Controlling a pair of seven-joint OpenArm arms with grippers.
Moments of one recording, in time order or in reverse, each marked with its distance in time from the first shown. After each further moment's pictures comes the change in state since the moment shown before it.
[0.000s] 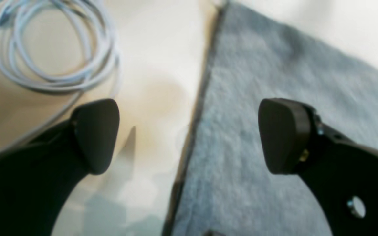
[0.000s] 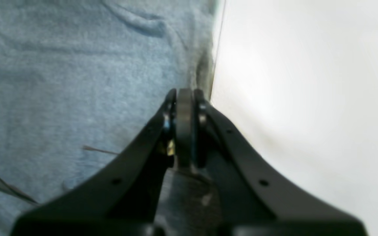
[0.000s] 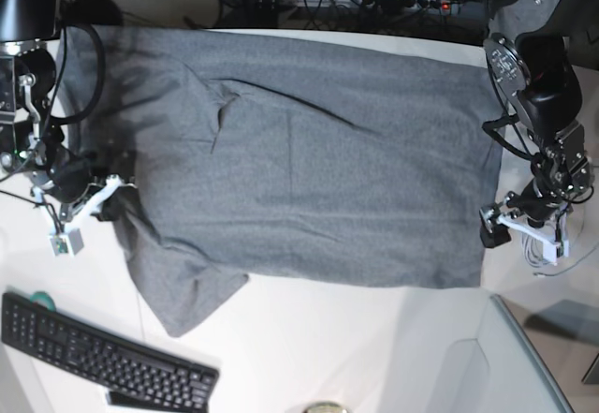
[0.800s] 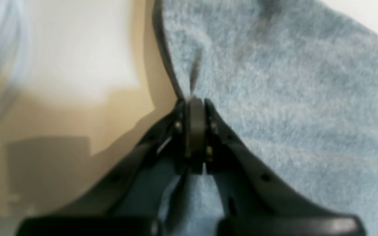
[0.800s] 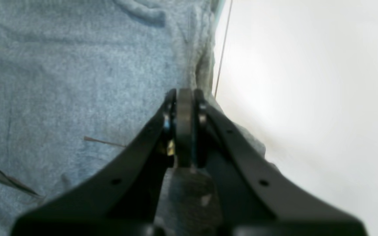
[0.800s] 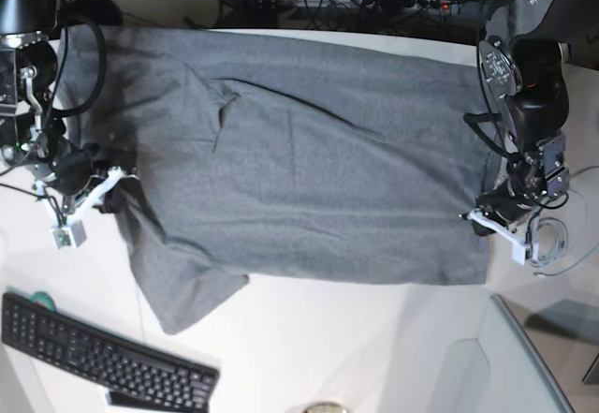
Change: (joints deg) left arm -0.8 1.2 6.6 -2.3 -0.3 0.3 -0.6; right arm -1.4 0.0 -0.2 0.9 -0.1 0.0 -0.2
